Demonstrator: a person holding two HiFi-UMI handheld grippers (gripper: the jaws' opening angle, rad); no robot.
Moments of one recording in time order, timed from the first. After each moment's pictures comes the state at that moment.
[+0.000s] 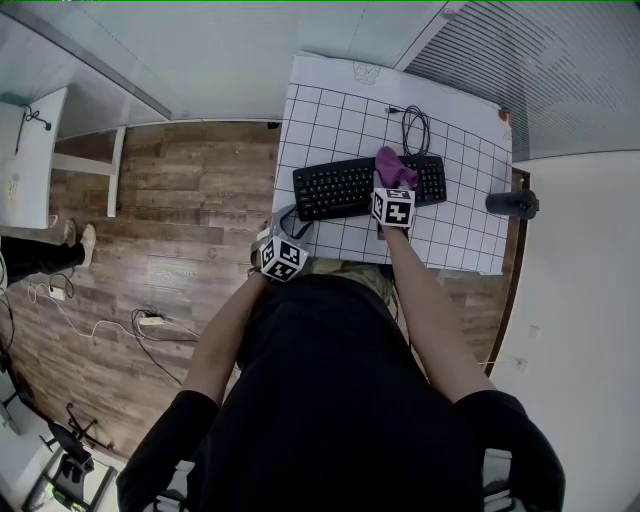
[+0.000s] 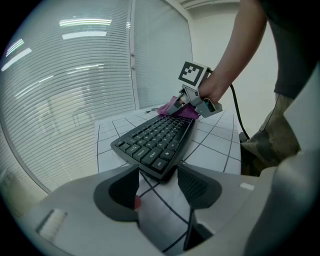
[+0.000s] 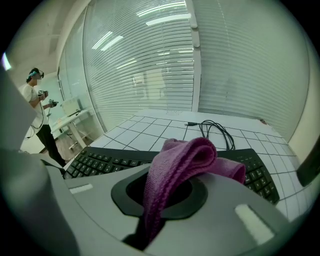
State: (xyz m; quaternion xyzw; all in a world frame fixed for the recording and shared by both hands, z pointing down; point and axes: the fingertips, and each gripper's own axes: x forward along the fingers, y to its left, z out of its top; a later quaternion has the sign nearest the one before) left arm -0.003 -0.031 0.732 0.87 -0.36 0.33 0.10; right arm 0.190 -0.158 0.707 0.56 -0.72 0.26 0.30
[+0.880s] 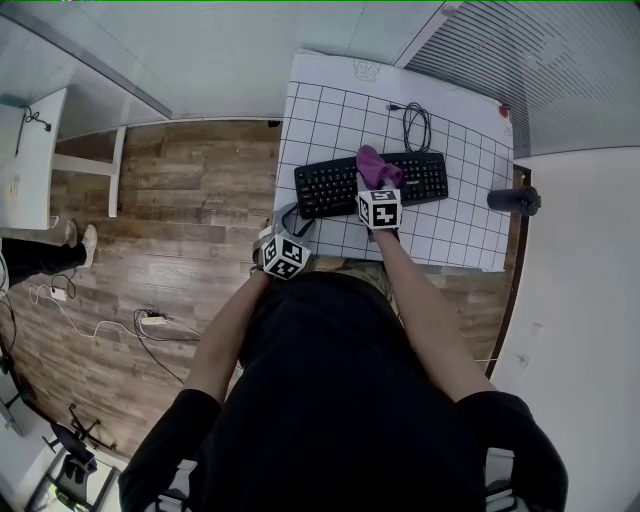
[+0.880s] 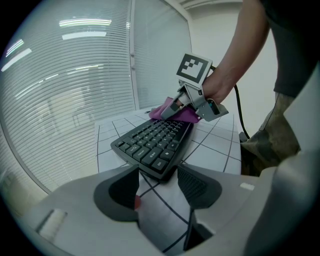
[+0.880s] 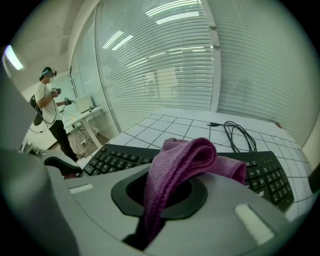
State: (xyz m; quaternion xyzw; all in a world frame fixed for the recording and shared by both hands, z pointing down) left arm -0.004 -0.031 0.732 0.87 -0.36 0.33 0.10; right arm 0.134 -0.145 0.707 0.51 -0.76 0.25 0.31
